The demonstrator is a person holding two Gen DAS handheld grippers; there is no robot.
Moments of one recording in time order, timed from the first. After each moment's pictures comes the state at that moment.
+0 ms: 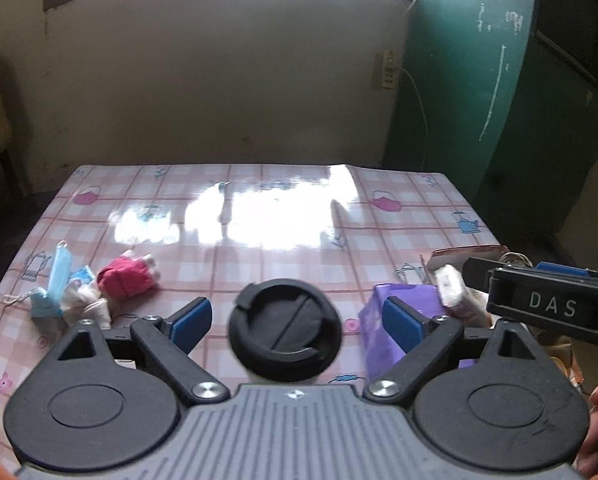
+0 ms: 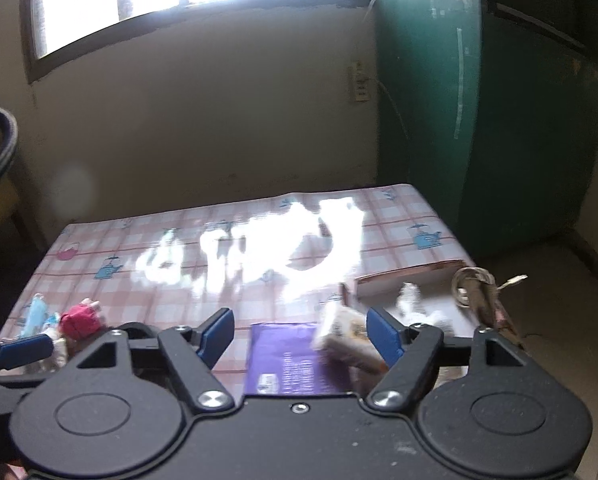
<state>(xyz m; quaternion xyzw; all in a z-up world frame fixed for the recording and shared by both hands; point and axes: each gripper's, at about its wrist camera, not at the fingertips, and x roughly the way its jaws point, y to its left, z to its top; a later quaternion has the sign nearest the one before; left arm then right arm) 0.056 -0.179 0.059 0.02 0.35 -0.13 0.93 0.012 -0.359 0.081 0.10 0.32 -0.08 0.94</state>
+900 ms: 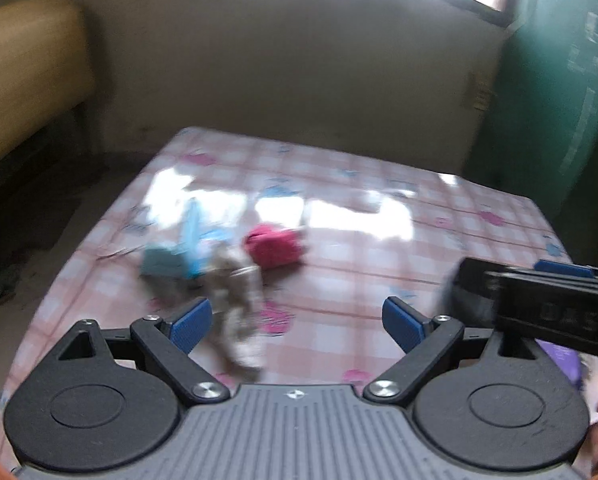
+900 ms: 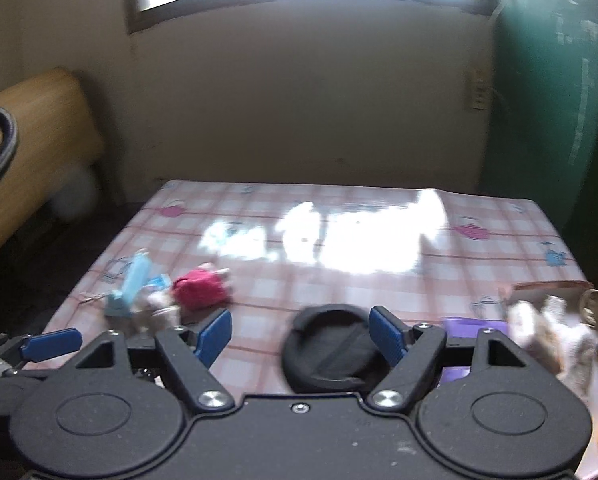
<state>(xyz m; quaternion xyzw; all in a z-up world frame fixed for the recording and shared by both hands) 0.057 -0.037 0.041 -0.04 0.36 -0.03 0.93 0.046 -0.209 0.068 0.05 0.32 0.04 0.94</state>
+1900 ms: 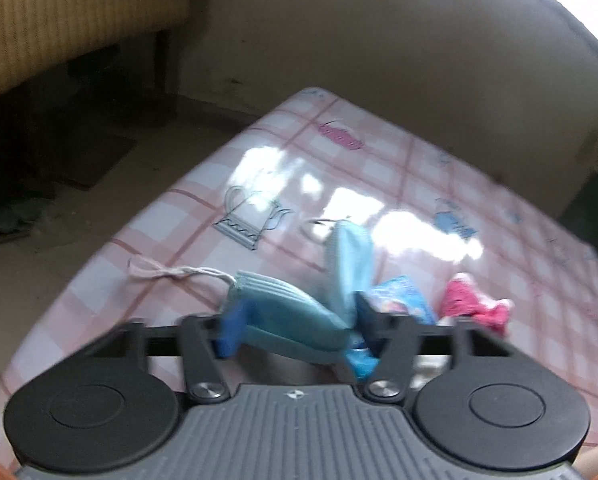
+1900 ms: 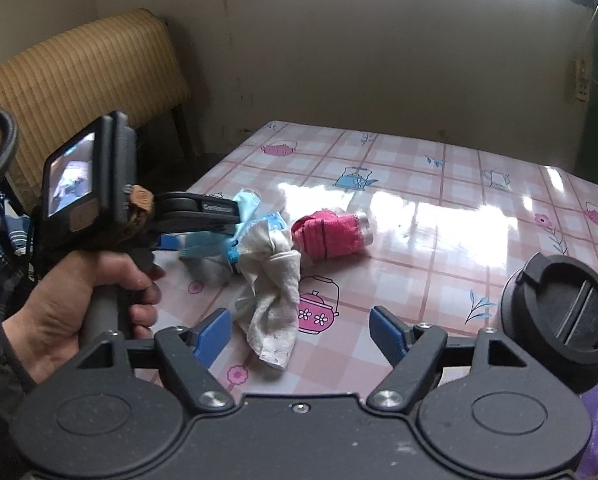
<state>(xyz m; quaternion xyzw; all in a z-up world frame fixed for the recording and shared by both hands) 0.185 0.073 -0.037 -0.14 0.38 0.06 0.91 0.075 -0.119 0.002 0.02 0.36 0.15 0.92</state>
